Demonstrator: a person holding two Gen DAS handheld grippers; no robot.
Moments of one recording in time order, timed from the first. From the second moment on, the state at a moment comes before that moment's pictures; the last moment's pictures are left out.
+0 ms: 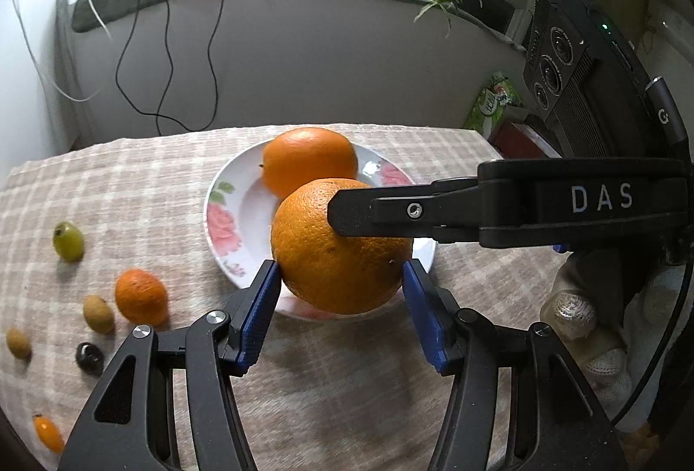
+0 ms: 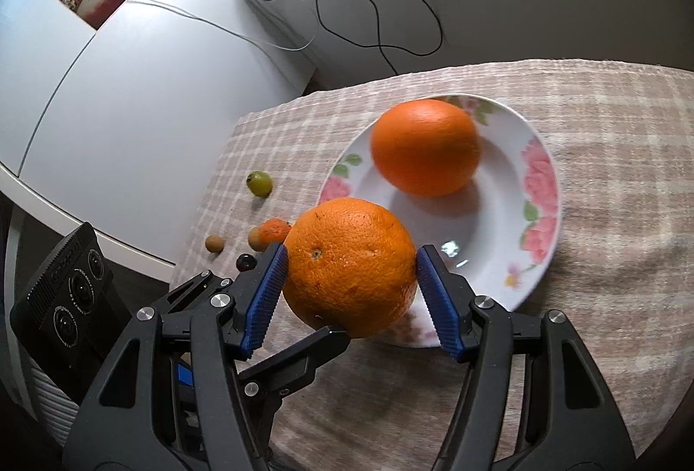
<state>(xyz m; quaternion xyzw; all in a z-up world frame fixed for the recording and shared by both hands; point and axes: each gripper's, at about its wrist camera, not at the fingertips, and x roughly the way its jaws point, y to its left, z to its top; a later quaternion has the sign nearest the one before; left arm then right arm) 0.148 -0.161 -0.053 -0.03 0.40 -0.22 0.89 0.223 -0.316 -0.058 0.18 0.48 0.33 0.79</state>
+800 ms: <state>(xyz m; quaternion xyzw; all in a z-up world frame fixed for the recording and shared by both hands) 0.171 -0.176 -0.066 -0.02 0.43 -0.22 0.87 0.242 -0.330 -0.077 0.19 0.50 0.31 0.79</state>
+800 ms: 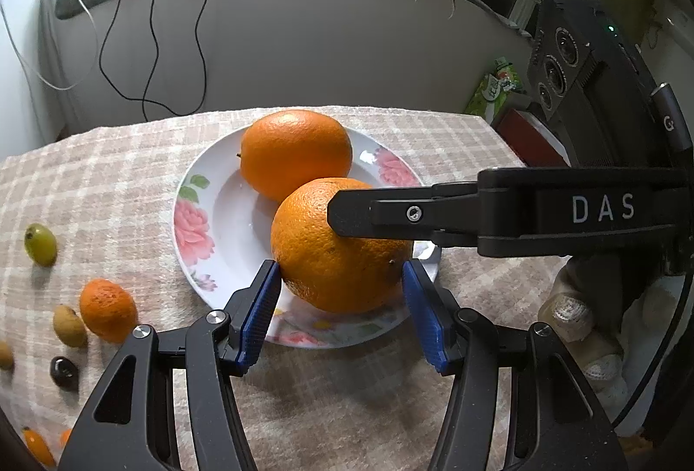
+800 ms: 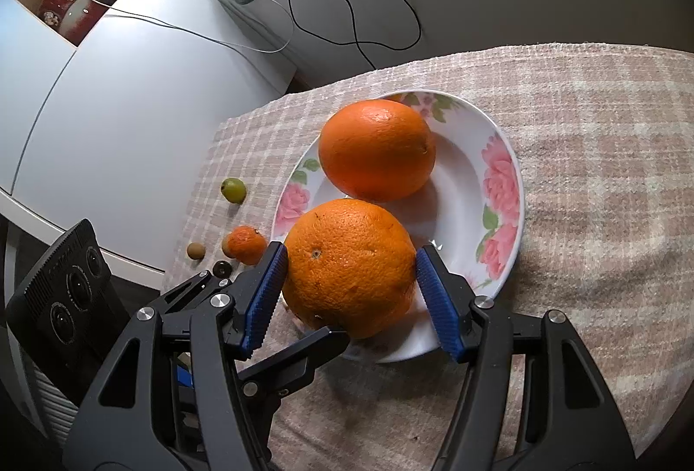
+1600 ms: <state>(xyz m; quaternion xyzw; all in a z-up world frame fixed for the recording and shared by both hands) 0.169 -0.186 -0.063 0.00 0.43 -0.22 0.88 0.237 -0.324 -0.068 0.14 0.47 0.29 0.82</state>
